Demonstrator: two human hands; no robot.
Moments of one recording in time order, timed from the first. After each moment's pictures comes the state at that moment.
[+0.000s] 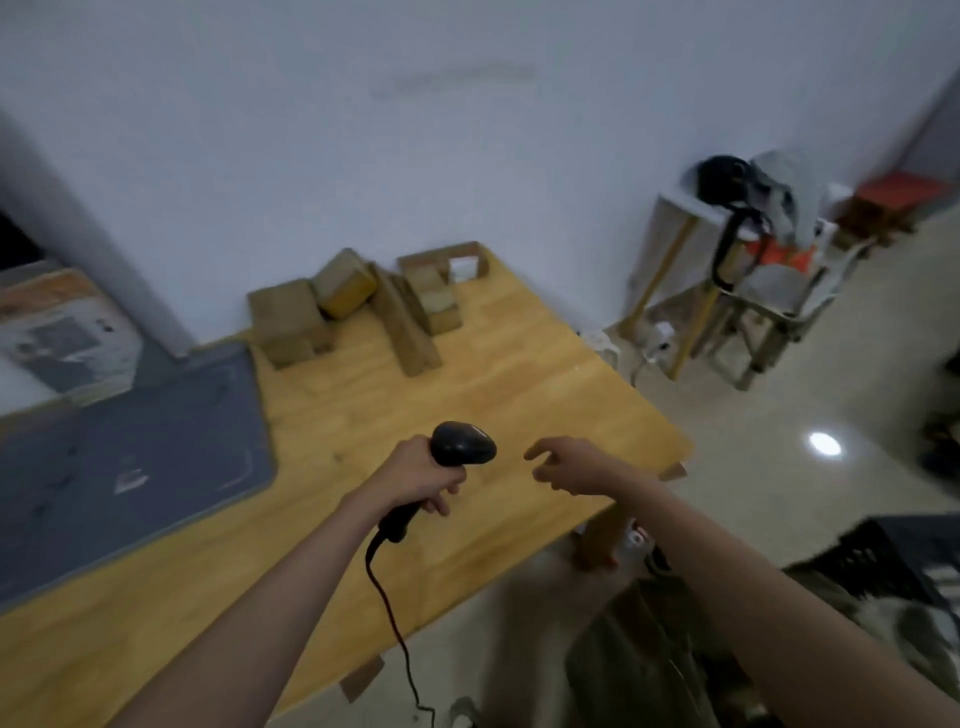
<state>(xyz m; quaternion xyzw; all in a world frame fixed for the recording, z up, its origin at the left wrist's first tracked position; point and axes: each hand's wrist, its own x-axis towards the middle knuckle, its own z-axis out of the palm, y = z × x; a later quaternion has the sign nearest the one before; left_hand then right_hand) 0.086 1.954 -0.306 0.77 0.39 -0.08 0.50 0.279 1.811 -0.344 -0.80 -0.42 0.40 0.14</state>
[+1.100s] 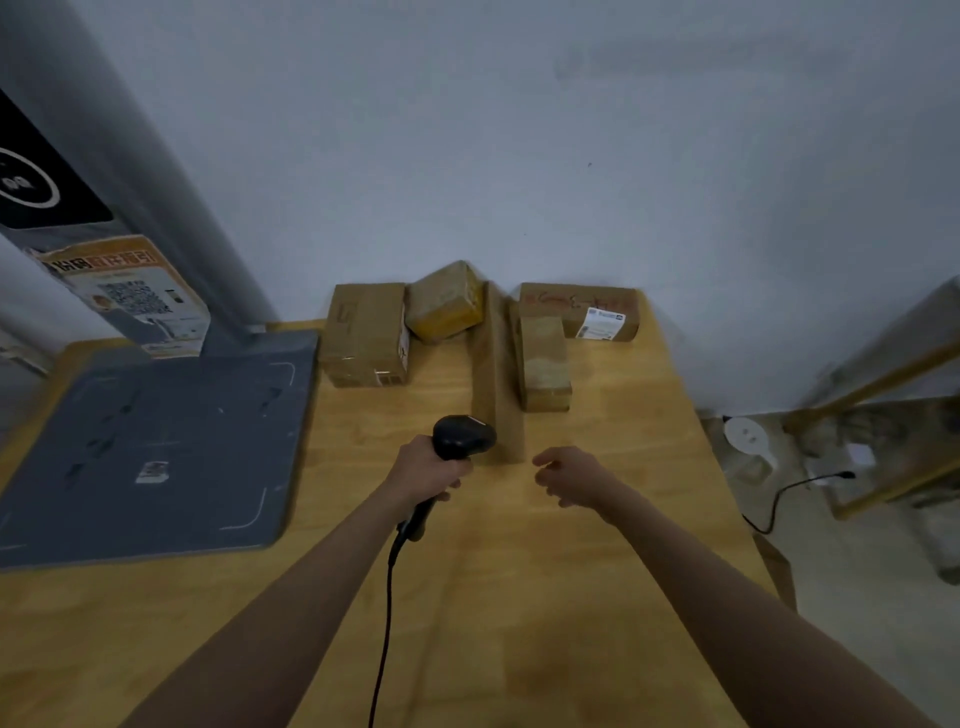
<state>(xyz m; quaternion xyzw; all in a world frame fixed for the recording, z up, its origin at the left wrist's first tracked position) 0.213 2.210 -0.380 0.57 0.62 0.09 0.53 0.422 2.146 -0.408 -0.75 -0.45 0.47 0.11</state>
